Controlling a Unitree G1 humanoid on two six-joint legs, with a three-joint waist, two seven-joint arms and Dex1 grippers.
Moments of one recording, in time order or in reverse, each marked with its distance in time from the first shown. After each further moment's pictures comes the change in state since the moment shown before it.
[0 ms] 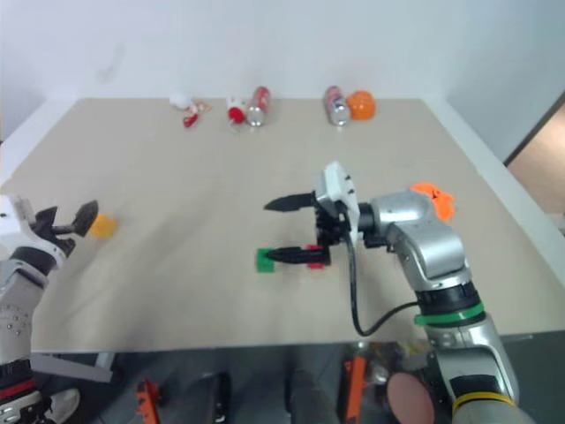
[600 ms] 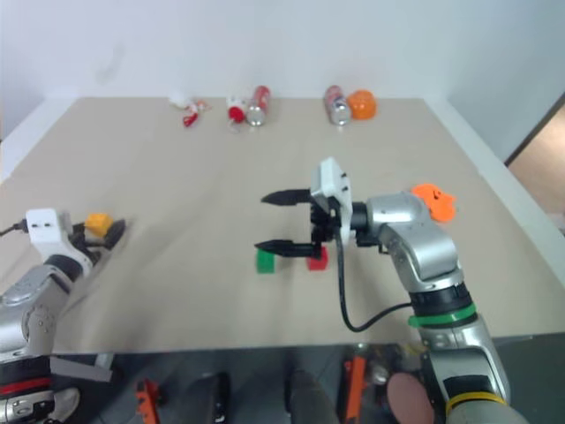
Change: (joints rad) left arm -0.014 -0.006 -0.140 0.131 0.084 -0.044 -0.014; right arm 0.011 0.014 -0.003 -0.002 0.002 0.004 -0.060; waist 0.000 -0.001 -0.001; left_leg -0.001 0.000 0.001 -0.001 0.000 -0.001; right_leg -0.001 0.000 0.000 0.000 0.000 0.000
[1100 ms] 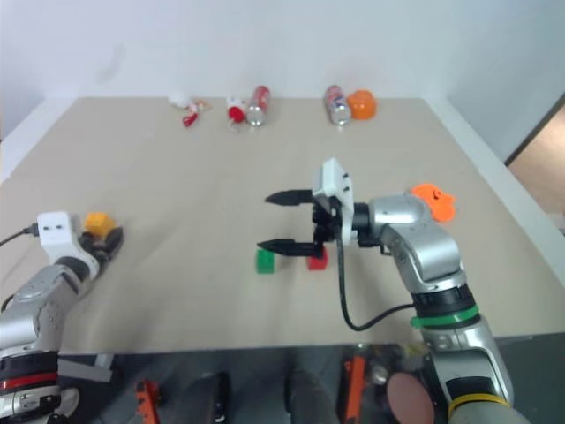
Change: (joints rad) left arm -0.029 -0.008 -0.025 0.038 0.029 0.047 0.072; right arm 0.002 -0.014 -0.002 0.000 0.001 0.006 -0.015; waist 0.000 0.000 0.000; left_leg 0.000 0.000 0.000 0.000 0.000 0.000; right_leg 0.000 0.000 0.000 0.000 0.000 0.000
